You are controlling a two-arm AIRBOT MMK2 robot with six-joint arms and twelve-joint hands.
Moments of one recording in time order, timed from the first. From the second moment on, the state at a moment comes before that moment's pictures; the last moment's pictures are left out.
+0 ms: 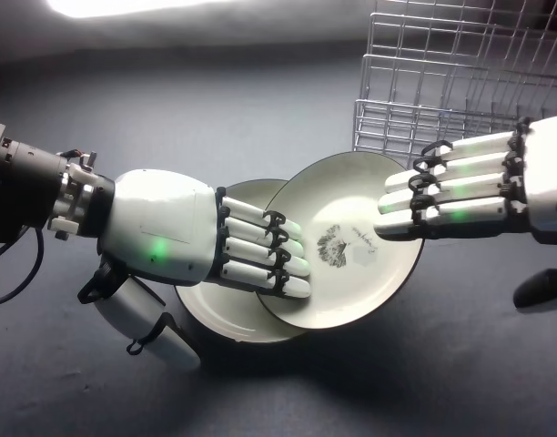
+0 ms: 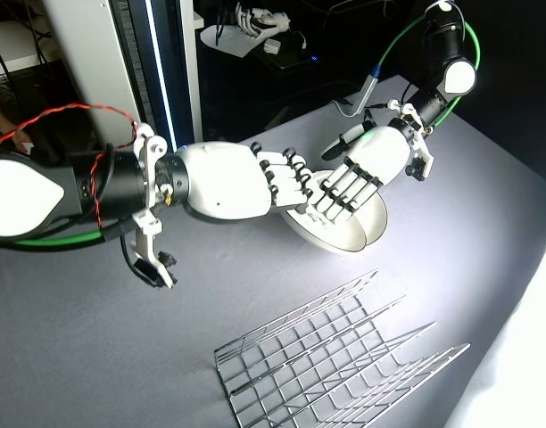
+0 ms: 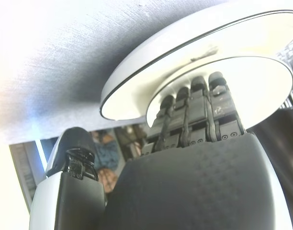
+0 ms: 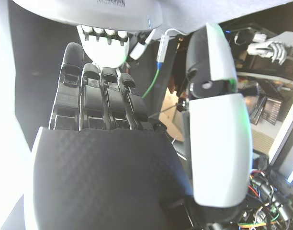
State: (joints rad) left arm 0.49 -1.27 1.63 1.66 -1.03 -0.05; right arm -0.55 -0.92 1.17 -1.00 0.87 -0.18
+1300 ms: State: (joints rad) left arm 0.49 -1.27 1.64 1.65 -1.03 -0.05; right arm -0.53 -1.21 1.42 -1.01 0.78 -0.16
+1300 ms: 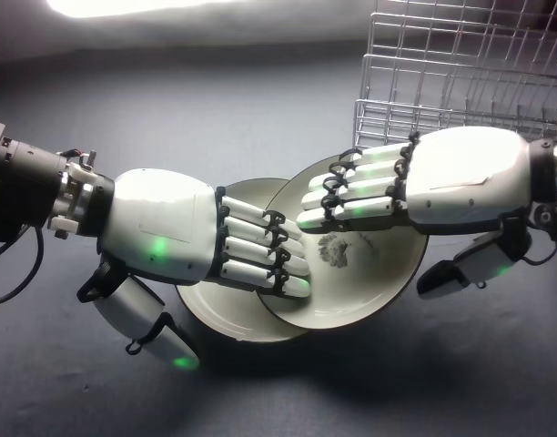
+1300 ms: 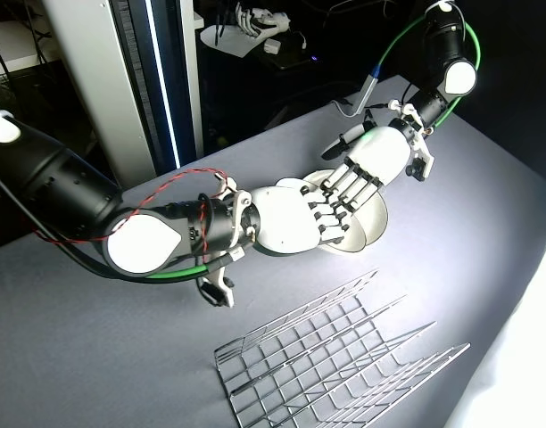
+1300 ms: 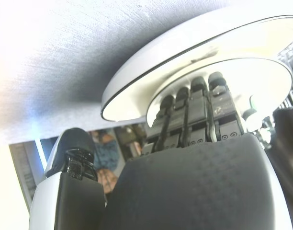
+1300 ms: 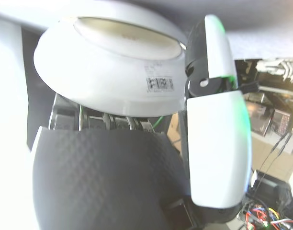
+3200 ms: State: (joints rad) left arm 0.32 -0.93 1.56 1.62 -0.89 -0.11; right arm -0.32 -1.12 1.25 -0.90 0.72 -0.15
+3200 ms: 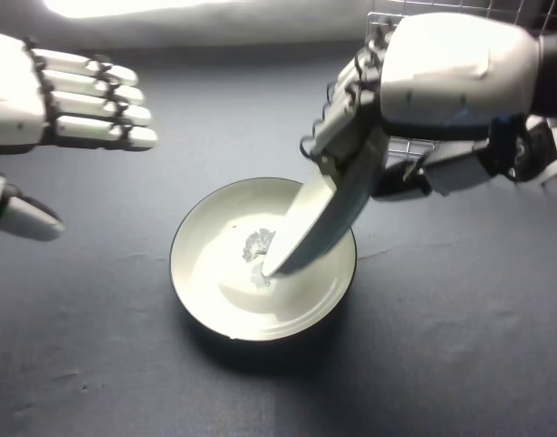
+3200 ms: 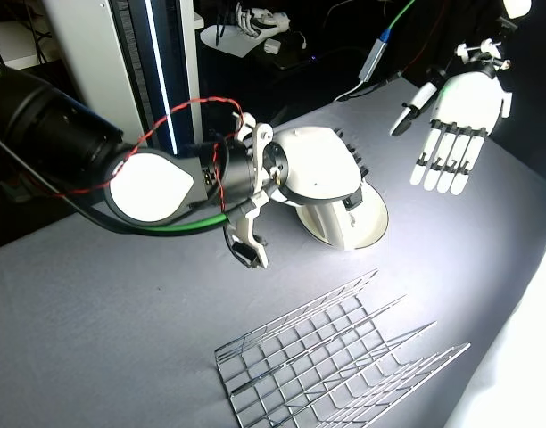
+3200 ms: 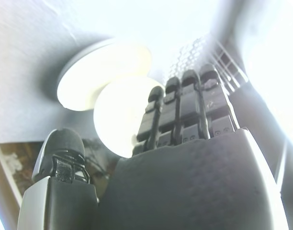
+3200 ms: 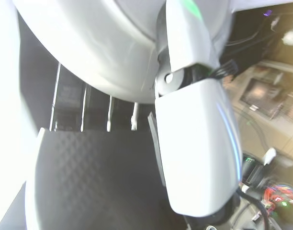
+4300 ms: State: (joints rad) left arm 0.36 -0.91 1.62 1.63 -0.94 -0.04; right arm -0.09 -1.19 1.24 -0.48 0.29 -0.08
